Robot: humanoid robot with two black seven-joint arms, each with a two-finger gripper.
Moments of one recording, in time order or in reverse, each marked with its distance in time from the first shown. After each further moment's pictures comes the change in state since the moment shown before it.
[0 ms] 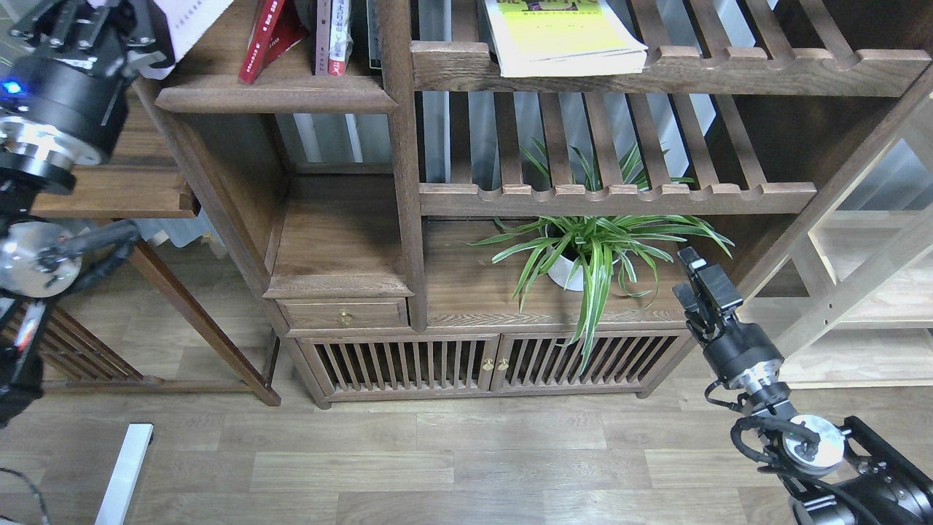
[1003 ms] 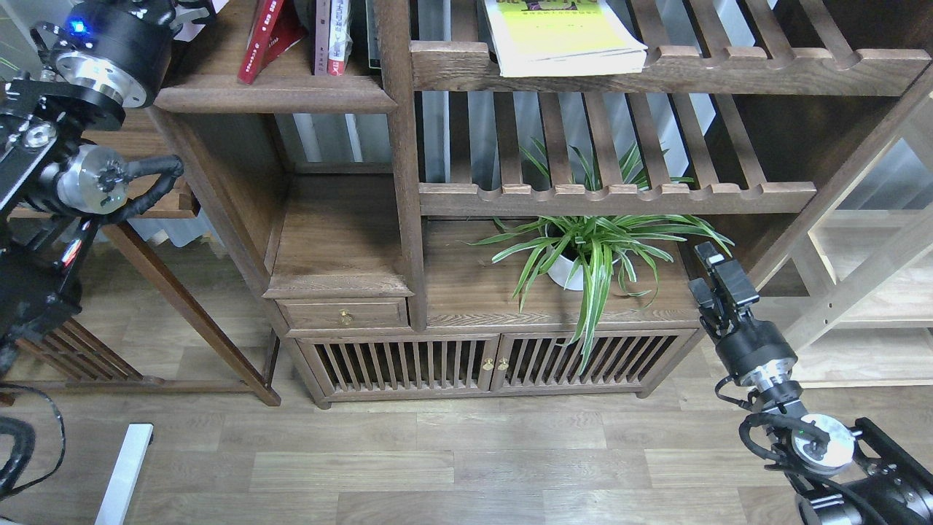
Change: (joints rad) left arm -0.293 -0.025 0.180 0.395 -0.019 -0.022 -0.046; right arm -0.010 -0.001 0.048 0.001 0.005 0.000 0.011
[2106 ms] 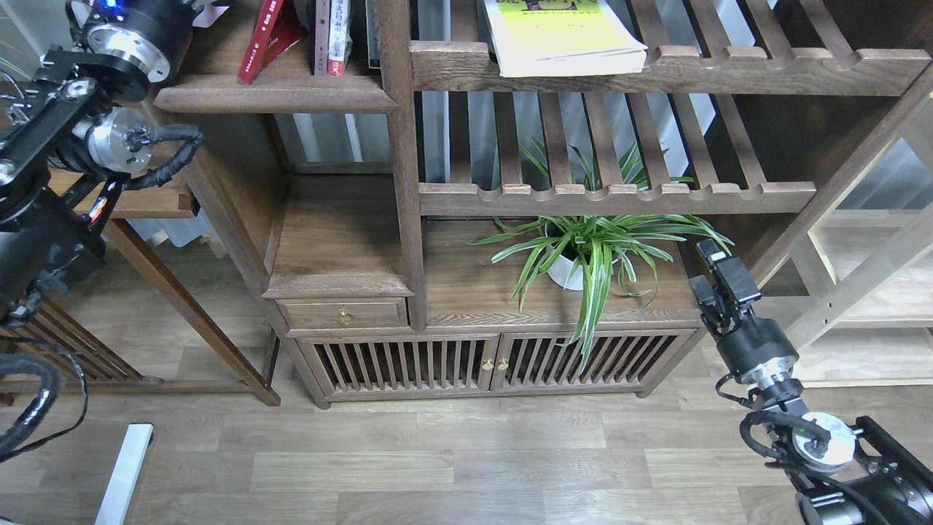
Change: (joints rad) left arm -0.197 -0.054 0.145 0.344 -0.108 -0.075 -0.085; right arm 0.004 0.000 0.003 0.005 0.002 0.000 0.000
